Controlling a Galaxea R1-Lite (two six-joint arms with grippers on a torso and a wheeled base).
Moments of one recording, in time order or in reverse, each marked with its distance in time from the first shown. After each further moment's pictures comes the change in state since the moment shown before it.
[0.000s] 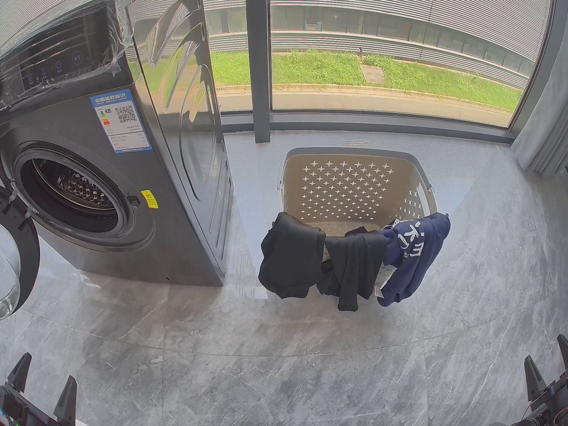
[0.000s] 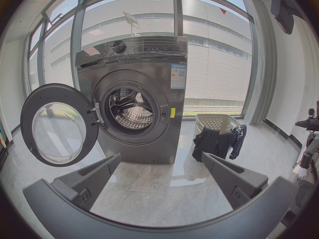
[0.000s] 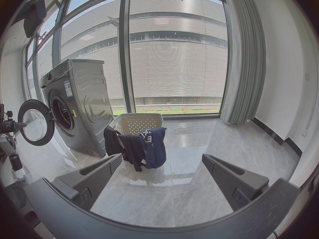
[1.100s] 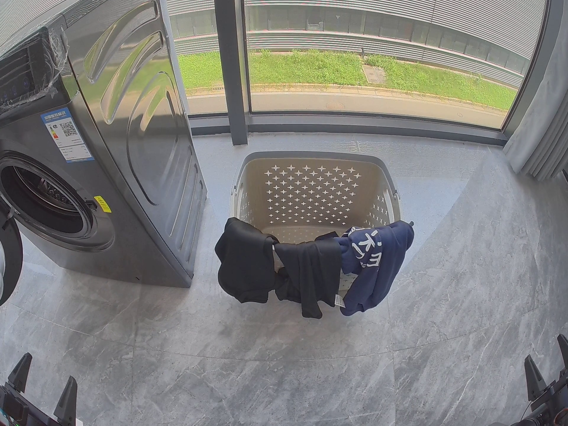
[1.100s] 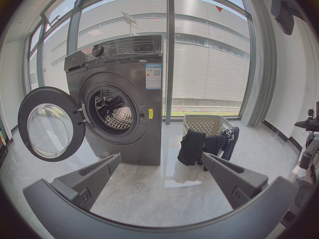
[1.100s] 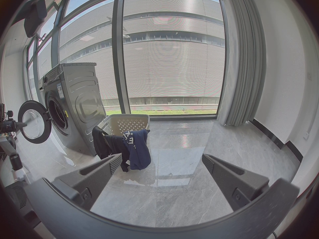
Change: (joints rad) left arm -0.001 0.000 0.000 0.000 -0.003 -0.004; right arm 0.000 0.000 0.000 0.000 0.000 0.000
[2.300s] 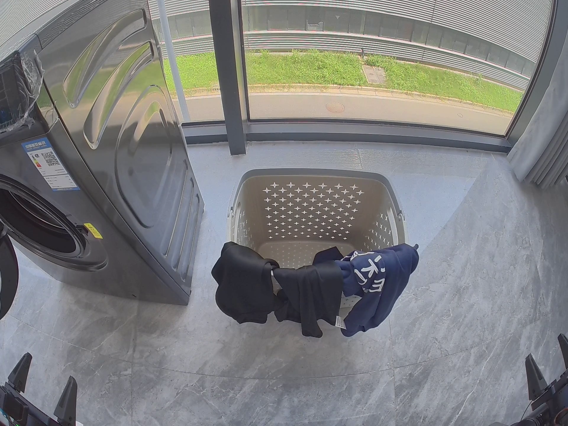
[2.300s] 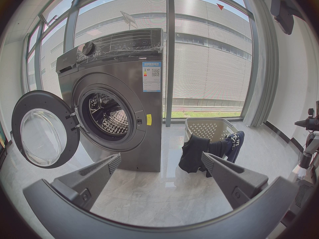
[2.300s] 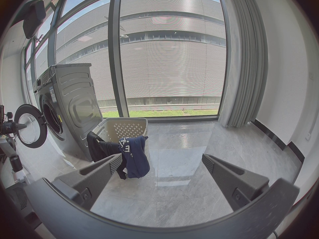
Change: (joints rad) left arm 0.000 0.000 0.000 0.000 0.000 0.004; right arm -0.003 0.000 0.000 -0.004 -0.001 0.009
